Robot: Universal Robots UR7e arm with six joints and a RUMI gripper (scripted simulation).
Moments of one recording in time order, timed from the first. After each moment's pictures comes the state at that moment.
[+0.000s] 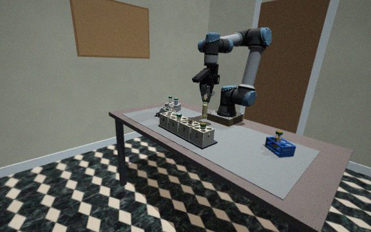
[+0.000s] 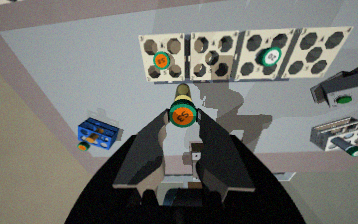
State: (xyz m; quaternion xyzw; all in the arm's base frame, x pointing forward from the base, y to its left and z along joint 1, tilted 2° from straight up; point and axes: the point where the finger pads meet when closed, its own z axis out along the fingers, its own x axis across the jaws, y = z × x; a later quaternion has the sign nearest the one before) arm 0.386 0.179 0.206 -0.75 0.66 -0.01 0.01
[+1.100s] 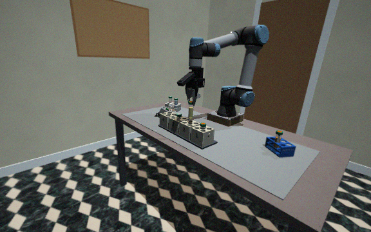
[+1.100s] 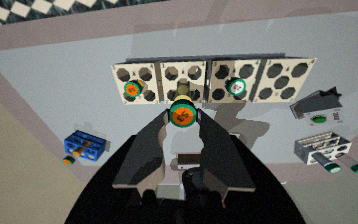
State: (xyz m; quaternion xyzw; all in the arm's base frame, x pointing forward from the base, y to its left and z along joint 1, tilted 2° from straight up) arm 0.446 0.120 0.184 -0.75 0.66 -0.01 0.01
